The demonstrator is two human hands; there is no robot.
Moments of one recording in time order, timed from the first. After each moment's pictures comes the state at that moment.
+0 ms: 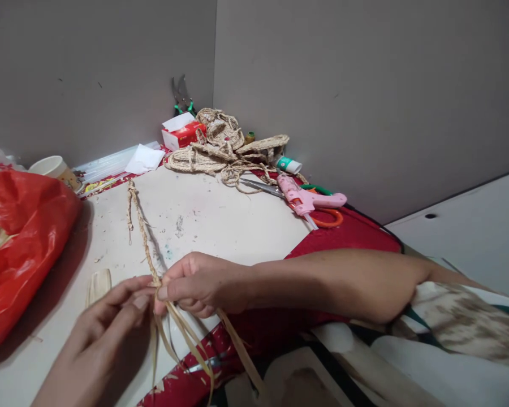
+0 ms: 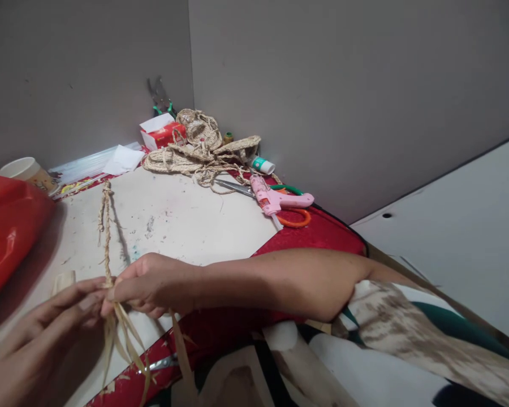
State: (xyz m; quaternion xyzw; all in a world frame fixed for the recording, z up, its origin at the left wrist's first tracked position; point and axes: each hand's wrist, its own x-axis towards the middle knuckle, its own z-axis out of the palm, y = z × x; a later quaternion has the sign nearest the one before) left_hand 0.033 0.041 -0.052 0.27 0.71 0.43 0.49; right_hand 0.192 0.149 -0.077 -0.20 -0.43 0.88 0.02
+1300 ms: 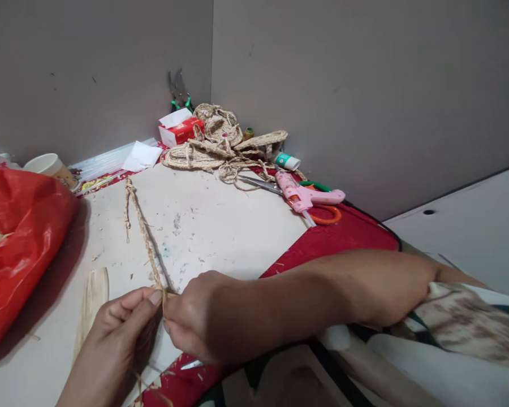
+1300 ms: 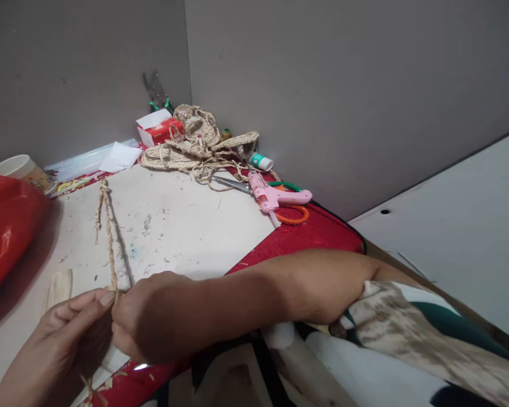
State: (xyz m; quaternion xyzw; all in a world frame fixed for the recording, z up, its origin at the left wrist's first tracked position) left_hand 0.040 0.039 -0.084 0.22 0.61 0.43 0.62; right_hand 0.205 0.124 -0.055 -0.13 -0.96 0.24 0.04
